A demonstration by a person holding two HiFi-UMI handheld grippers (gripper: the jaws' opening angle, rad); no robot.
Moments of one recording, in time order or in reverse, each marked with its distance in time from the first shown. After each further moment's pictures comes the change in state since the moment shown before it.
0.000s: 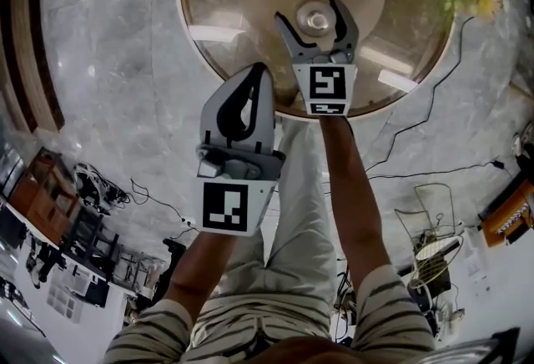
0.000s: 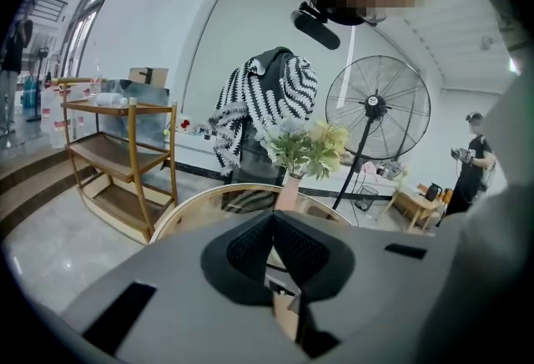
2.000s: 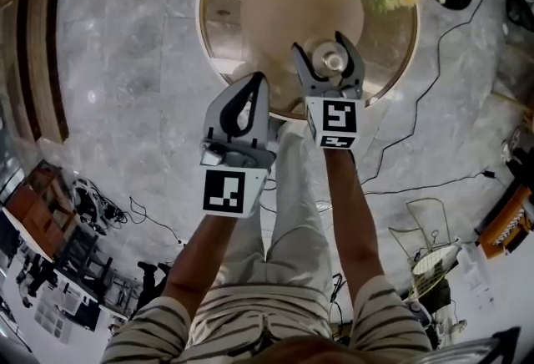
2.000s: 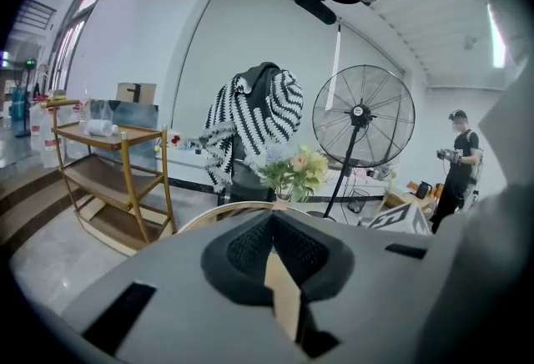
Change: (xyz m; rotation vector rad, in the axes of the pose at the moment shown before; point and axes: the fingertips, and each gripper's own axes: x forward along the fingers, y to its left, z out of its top) left arm -0.043 -0.017 0.050 0.061 -0.047 -0.047; right arm -0.094 -0.007 0.079 0.050 -0.003 -0.063
